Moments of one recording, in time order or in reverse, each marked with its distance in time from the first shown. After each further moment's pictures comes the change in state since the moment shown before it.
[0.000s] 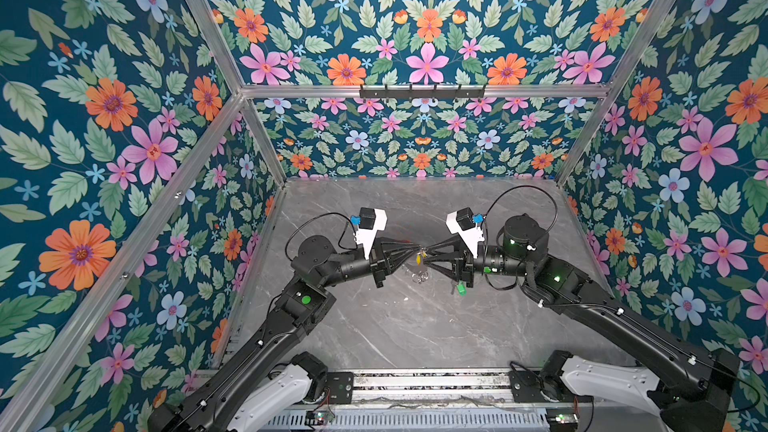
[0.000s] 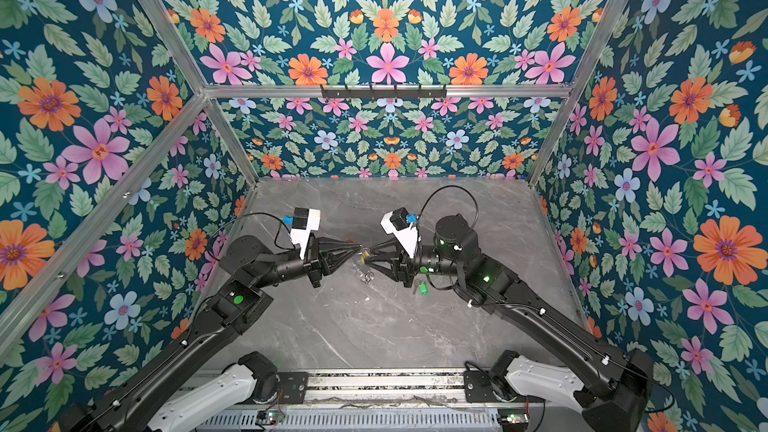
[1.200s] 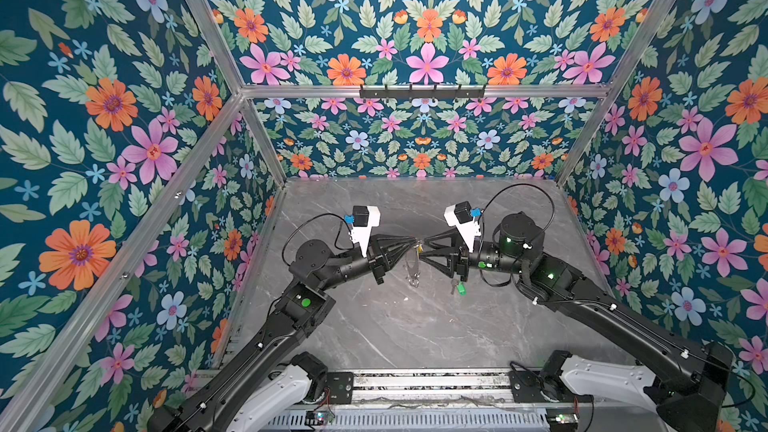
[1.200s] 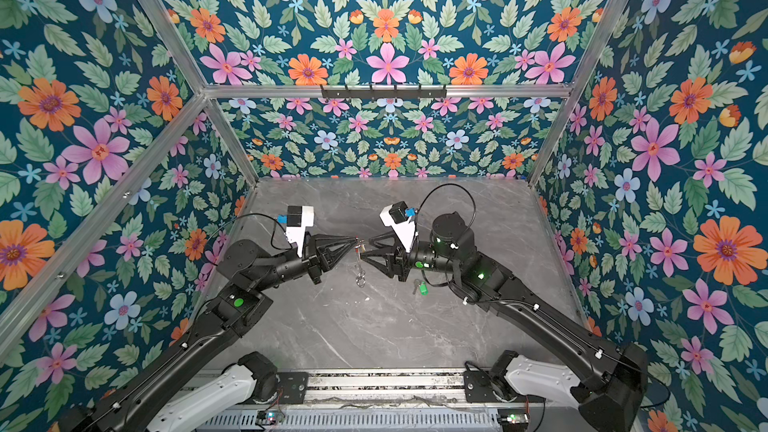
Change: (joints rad) left arm -0.001 -0.013 -0.026 0.054 -0.110 -0.052; right arm 0.011 0.048 0.016 0.066 0.051 0.069
